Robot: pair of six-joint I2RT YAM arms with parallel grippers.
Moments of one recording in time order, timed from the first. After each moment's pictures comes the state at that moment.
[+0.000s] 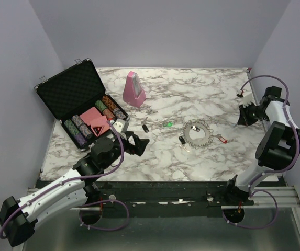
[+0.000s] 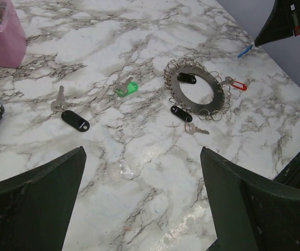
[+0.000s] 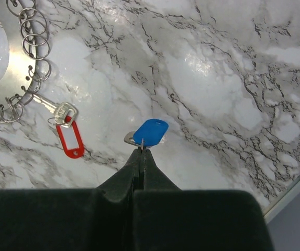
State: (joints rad) left arm -0.83 0.67 0.39 0.13 -0.14 -0.36; right arm -0.42 1.72 1.26 -0.80 -0.51 -0.88
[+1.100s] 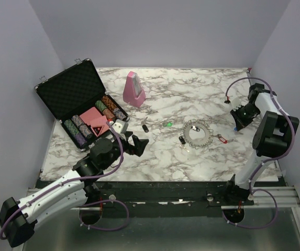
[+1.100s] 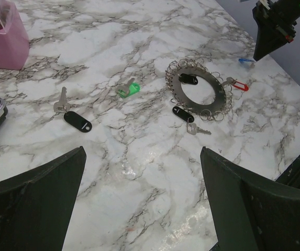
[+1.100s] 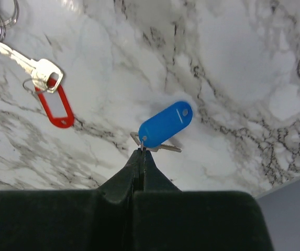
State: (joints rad) left arm -0.83 0.65 0.38 0.14 -0.15 -0.34; right arm -0.31 1.86 1.38 -1.03 -0.21 -0.96
